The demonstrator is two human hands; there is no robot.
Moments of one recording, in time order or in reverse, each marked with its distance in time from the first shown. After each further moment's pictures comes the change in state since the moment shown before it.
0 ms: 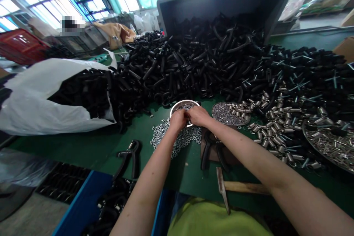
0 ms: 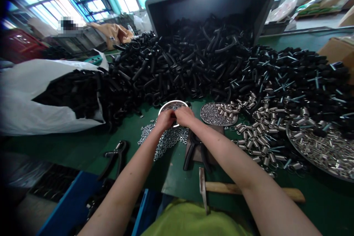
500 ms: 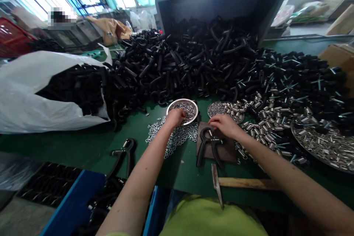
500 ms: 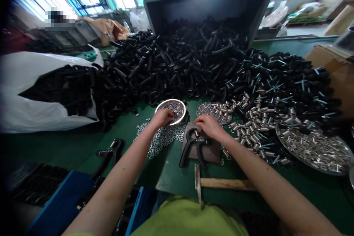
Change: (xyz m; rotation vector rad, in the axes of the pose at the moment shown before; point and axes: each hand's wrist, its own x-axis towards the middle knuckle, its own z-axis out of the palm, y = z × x) left_hand 0.003 0.000 -0.005 0.140 -0.138 0.074; right_hand -0.104 0.065 -0.008 0.312 0.131 0.069
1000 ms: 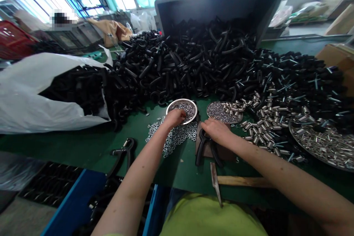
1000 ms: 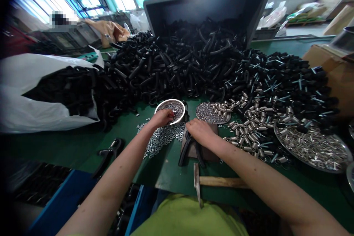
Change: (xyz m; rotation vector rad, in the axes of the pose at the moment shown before) left_hand 0.000 -0.006 0.001 0.019 -0.047 0.076; right_hand -0.008 -0.030 0.014 -0.424 -0.070 -0.158
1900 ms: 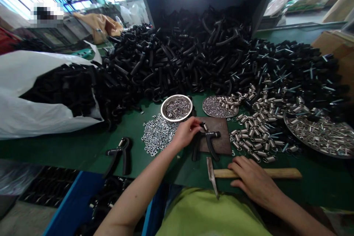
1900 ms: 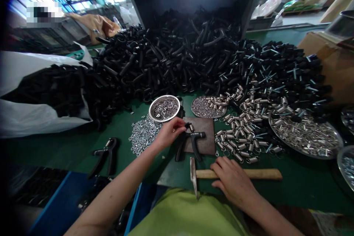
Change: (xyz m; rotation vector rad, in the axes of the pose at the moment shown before) left_hand -0.072 0.081 0.028 -0.765 0.070 0.209; right_hand -0.184 -0.019 0.023 0.098 -0.046 0.114
